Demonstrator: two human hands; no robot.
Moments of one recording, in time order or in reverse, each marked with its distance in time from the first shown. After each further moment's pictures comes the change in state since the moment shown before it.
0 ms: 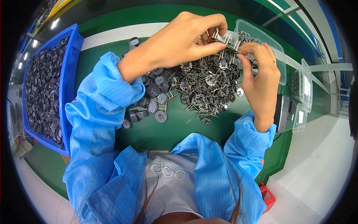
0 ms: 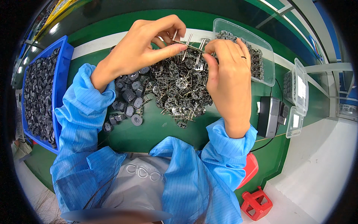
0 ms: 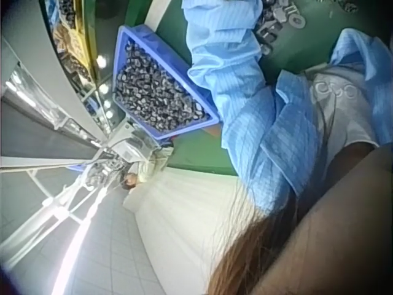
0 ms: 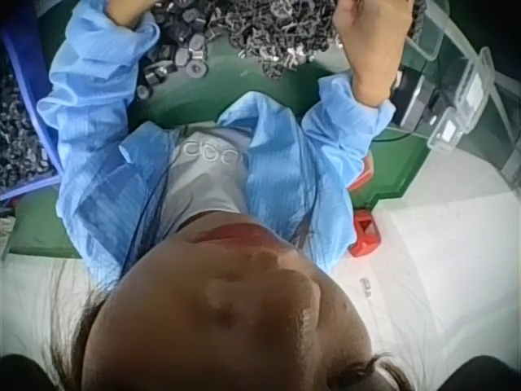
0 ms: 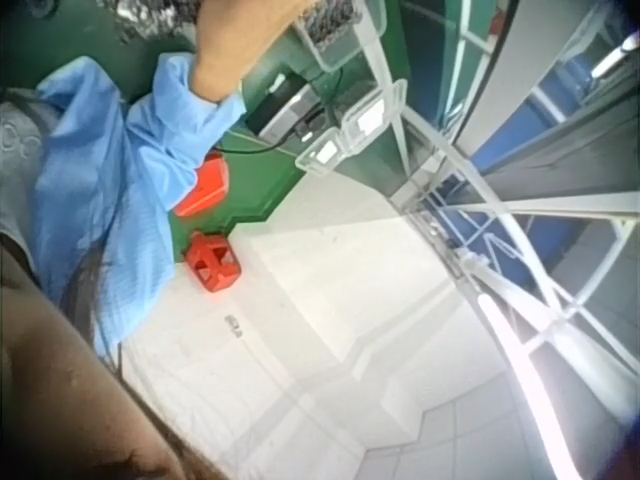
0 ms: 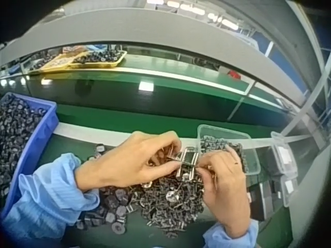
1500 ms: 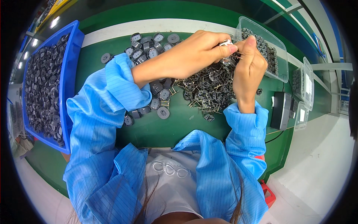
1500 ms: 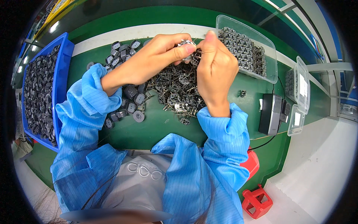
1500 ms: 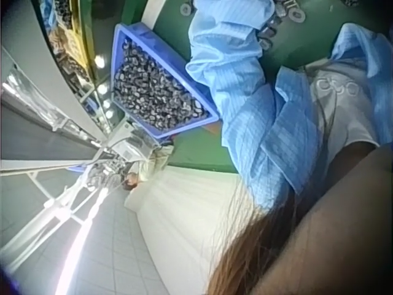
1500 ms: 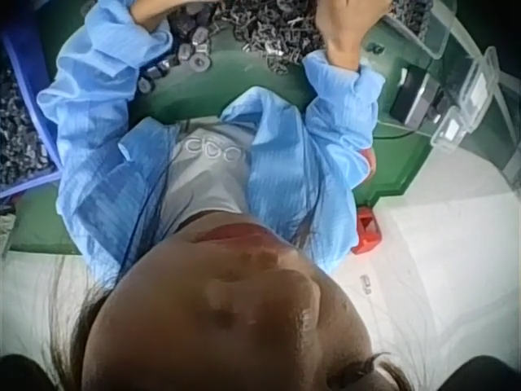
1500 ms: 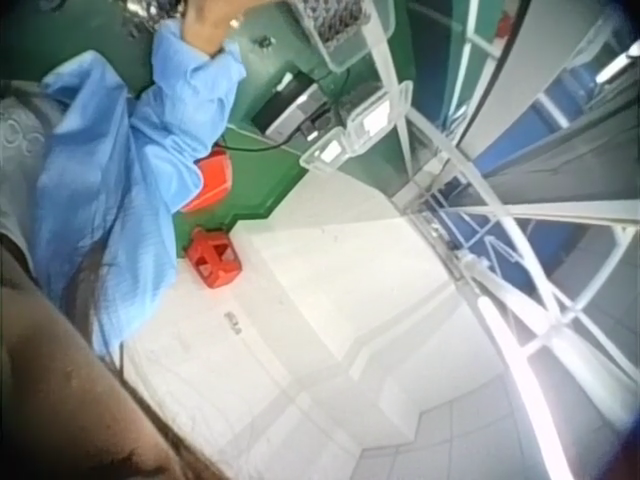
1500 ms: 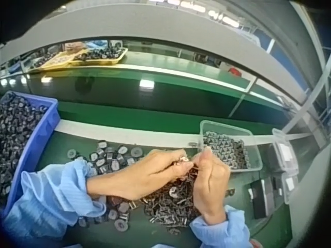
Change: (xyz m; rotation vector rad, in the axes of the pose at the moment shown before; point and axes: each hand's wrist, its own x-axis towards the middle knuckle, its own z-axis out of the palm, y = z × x) left_hand -0.010 -0.001 0.025 -0.336 -0.096 -0.156; right_hand -0.005 -0.010 0.044 0.395 0.239 0.387
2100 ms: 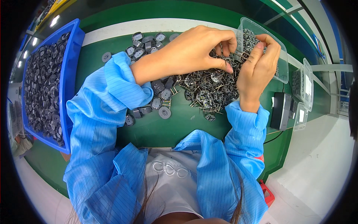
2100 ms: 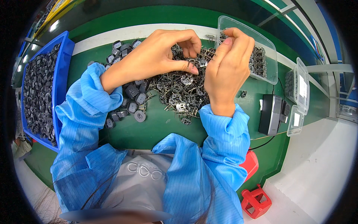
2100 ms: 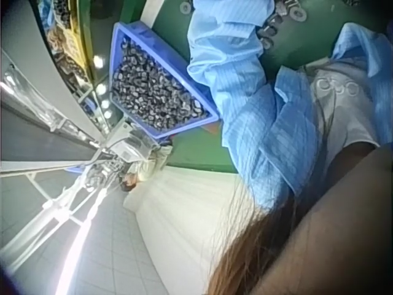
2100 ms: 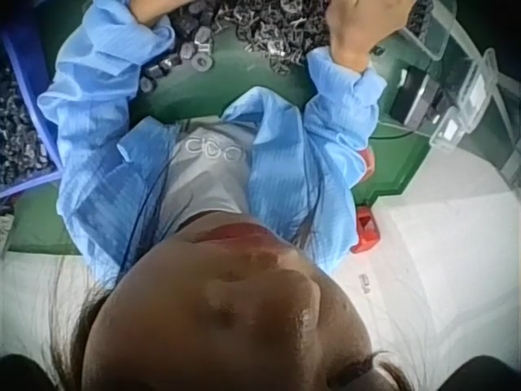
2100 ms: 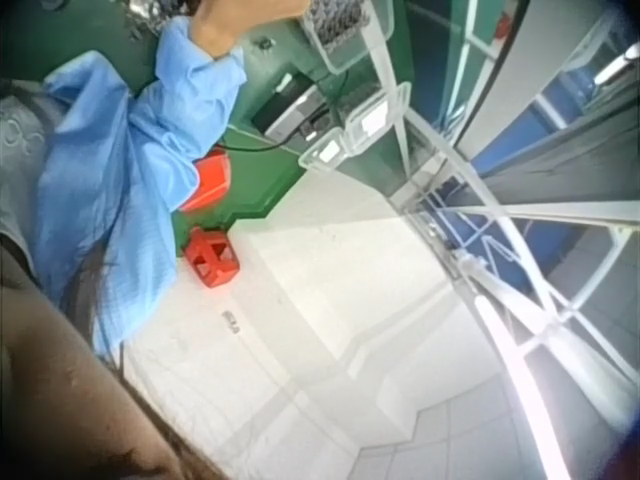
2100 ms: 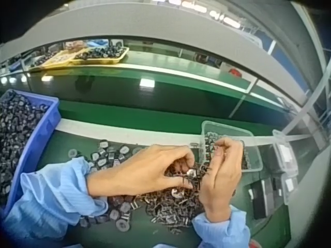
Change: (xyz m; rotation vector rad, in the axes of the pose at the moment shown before) left_hand 0.002 -0.002 -0.001 0.257 0.044 0.263; right_hand 0.007 -0.002 -0.004 -0.362 0.193 -0.192
